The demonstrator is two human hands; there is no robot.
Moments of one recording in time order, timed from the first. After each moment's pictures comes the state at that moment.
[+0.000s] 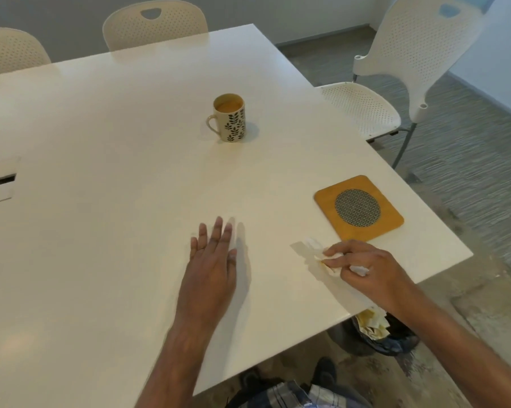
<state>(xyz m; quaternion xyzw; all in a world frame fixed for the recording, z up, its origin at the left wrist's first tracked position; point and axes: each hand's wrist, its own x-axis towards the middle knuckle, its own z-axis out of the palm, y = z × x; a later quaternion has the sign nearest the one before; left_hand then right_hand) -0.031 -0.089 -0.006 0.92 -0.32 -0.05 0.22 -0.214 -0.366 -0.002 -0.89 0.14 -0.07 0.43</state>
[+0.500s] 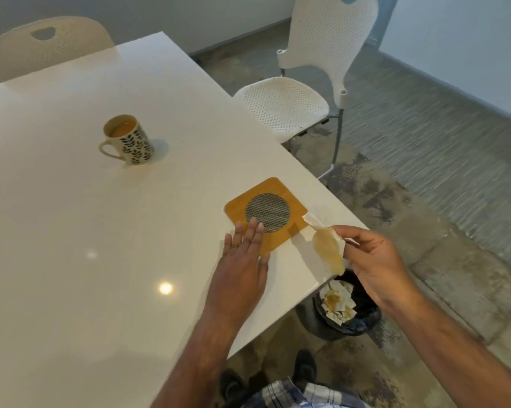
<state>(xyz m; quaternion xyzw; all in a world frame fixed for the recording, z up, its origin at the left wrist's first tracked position) -0.118 -0.279 -0.014 0.85 -0.47 -0.10 0.20 -0.296 -0.471 -0.011 -0.51 0.31 -0.27 0.75</state>
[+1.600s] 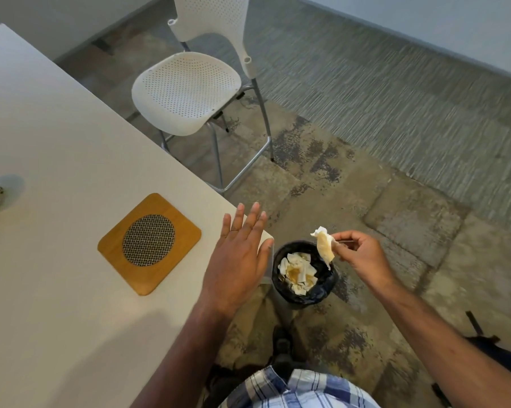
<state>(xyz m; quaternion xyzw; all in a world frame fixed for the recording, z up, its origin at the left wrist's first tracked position) -0.209 -0.458 -0.041 0.77 -0.62 -0.12 0.11 -0.456 -0.607 -0.121 -0.58 0.57 -0.20 0.56</state>
